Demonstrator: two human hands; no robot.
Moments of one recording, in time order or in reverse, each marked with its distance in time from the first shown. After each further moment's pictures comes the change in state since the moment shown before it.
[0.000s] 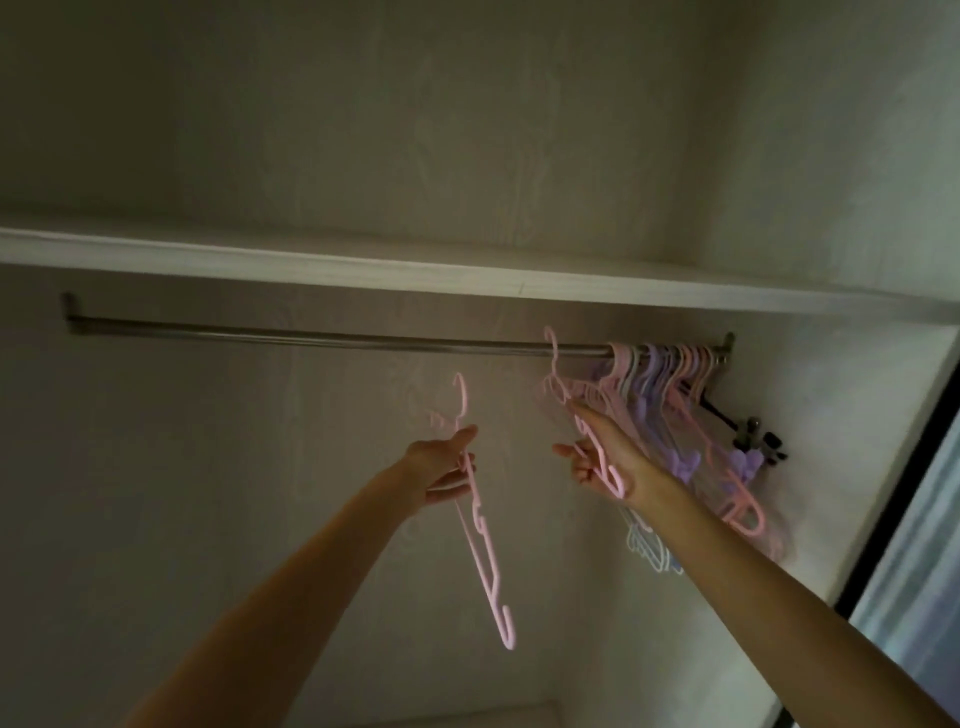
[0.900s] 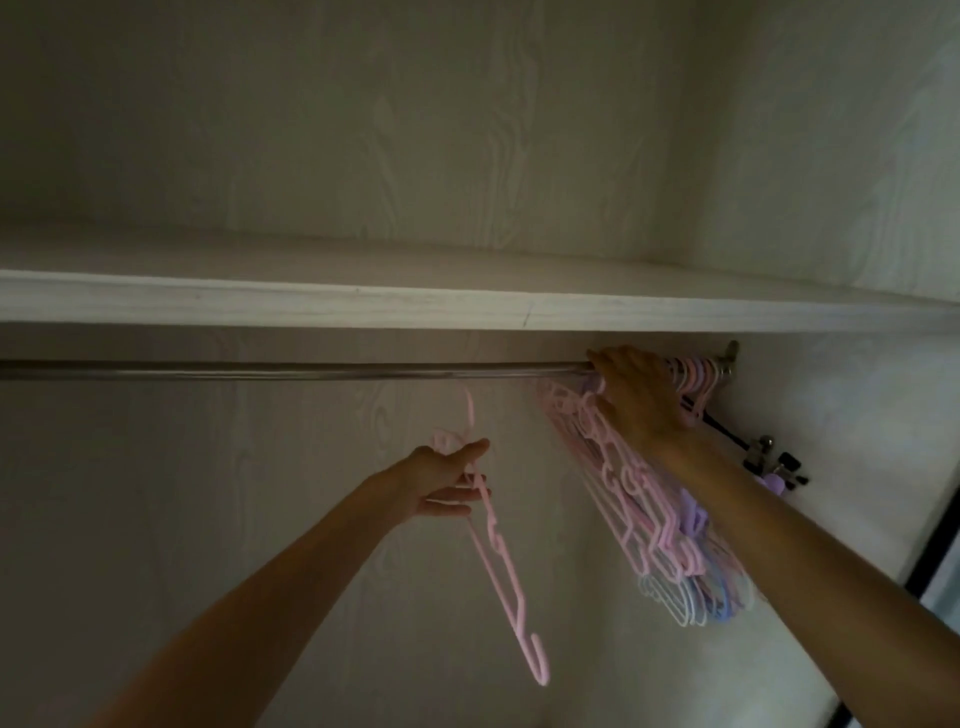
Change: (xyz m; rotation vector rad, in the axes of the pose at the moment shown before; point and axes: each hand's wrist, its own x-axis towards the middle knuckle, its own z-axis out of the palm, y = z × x) left_hand 0.076 0.031 0.009 0.206 -0.223 -0.033; right_hand 0.092 -0.071 -0.054 -1.753 0.519 -0.877
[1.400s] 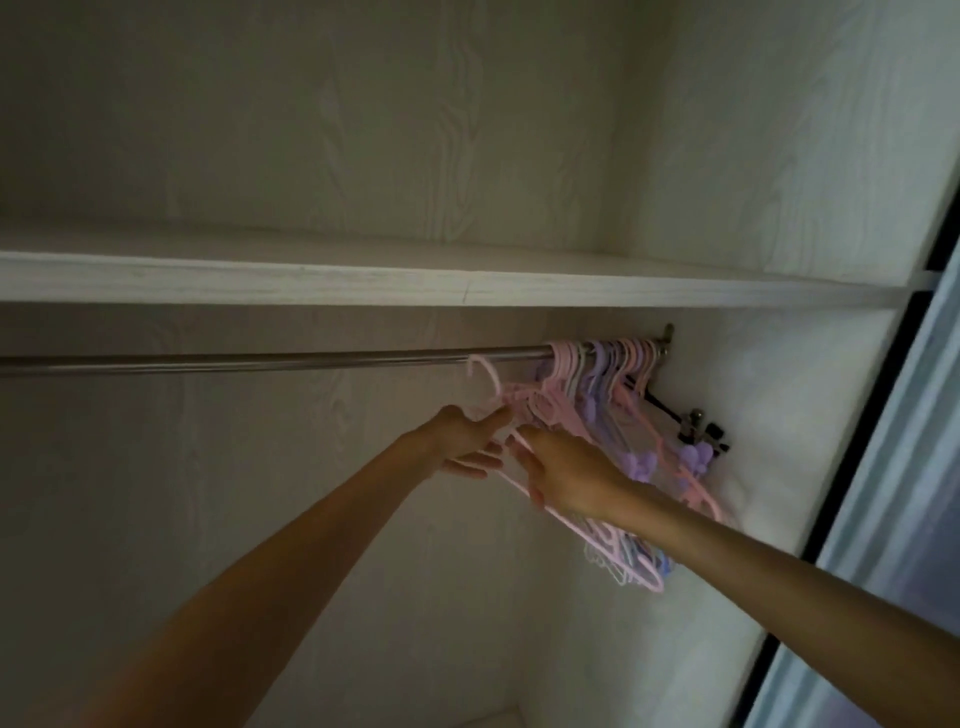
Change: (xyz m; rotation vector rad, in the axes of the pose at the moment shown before) left_hand -0.006 0.028 0.060 0.282 -0.036 0.146; right_hand -0.092 -0.078 -0.055 0.411 -0.425 0.051
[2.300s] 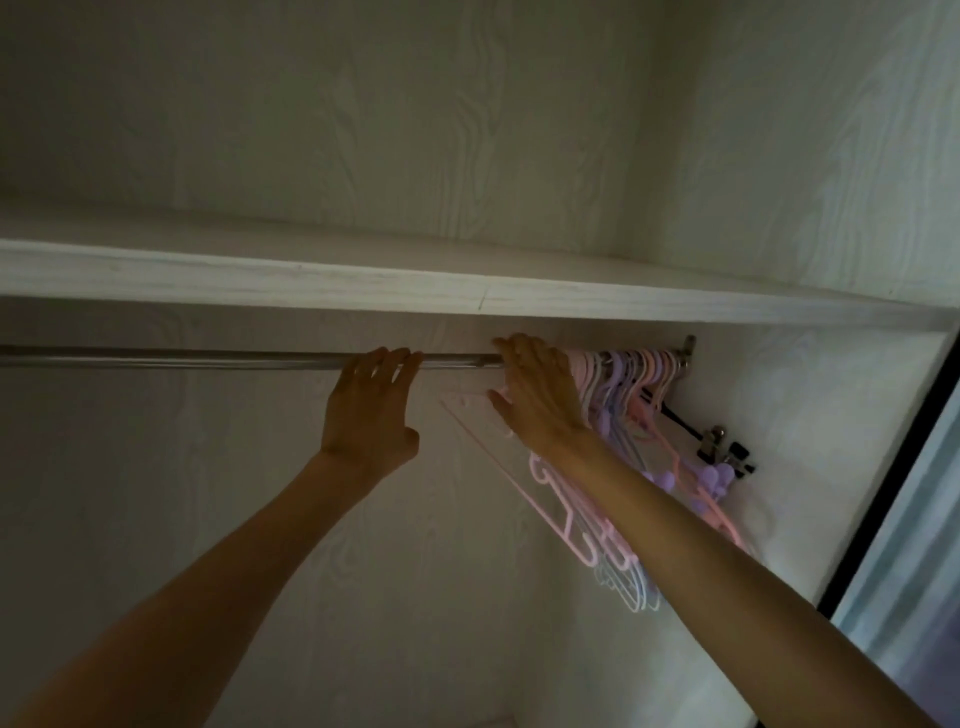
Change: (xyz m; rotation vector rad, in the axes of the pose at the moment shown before) left_hand 0.000 -0.034 -0.069 1.214 0.697 0.450; right_hand 0.097 0.004 0.002 -0.380 0.582 -0.145
